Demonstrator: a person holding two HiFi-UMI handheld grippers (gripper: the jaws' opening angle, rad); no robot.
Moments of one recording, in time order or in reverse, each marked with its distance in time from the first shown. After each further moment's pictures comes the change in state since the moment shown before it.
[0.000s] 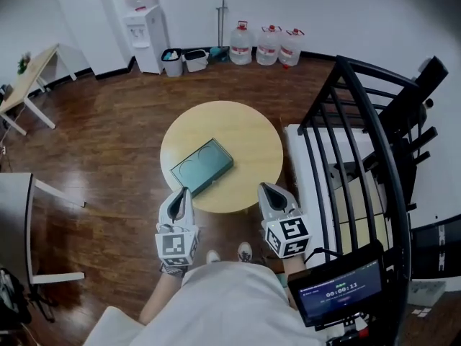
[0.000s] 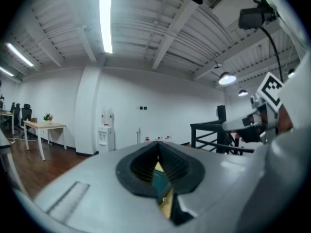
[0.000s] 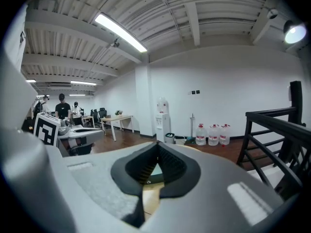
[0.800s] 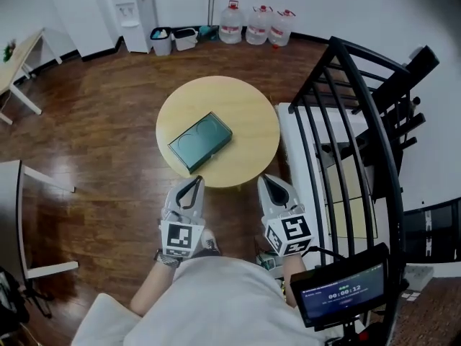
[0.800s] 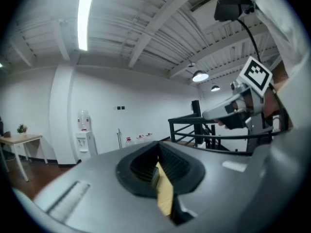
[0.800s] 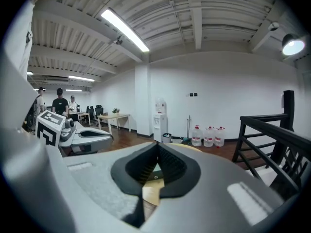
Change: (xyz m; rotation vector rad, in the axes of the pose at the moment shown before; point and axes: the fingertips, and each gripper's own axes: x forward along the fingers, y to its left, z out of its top) left arm -0.033 -0.048 -0.011 0.180 0.013 -0.299; right arm -0.045 0.047 -0.005 -0.030 0.002 -0.063
